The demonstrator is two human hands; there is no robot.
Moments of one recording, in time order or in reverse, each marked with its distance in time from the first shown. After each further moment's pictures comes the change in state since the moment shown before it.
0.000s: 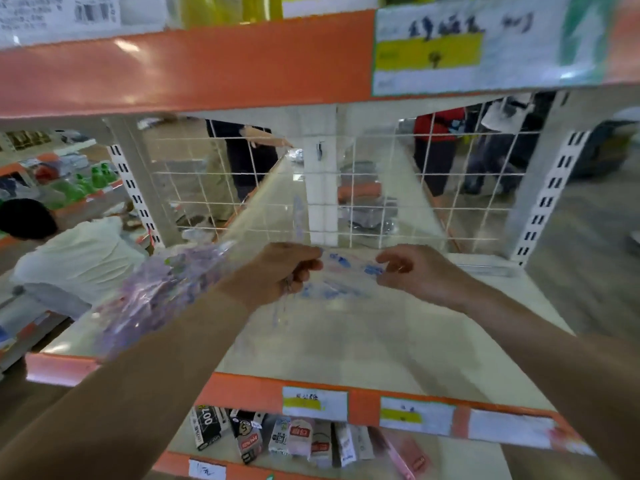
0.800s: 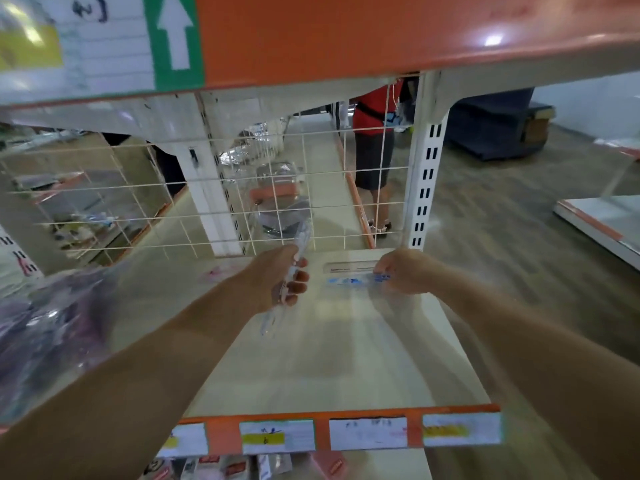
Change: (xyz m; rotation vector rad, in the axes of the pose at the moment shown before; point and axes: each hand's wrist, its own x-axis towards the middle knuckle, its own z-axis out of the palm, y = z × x) left_hand 0.035 -0.001 0.159 0.139 -0.102 -0.121; right_hand 0.008 0.150 -0.093 -0.433 -0.108 0.236
